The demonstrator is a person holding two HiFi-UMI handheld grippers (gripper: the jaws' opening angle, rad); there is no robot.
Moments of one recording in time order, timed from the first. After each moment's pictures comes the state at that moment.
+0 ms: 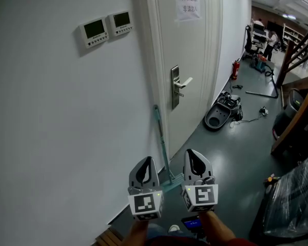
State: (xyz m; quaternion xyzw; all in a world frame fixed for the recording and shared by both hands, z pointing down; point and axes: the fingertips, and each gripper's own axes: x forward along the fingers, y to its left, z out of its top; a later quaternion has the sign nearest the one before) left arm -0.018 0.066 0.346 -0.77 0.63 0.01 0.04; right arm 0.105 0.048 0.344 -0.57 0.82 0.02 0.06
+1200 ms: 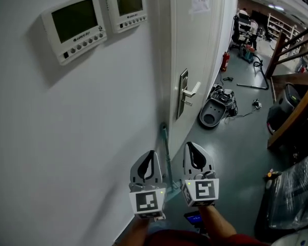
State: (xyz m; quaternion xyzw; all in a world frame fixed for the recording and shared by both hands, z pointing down) left arm -0.093 -0.160 0.357 -0.82 0.57 0.03 0.03; right arm 0.017 -0.172 0.361 -0.62 0.79 0.03 0.03
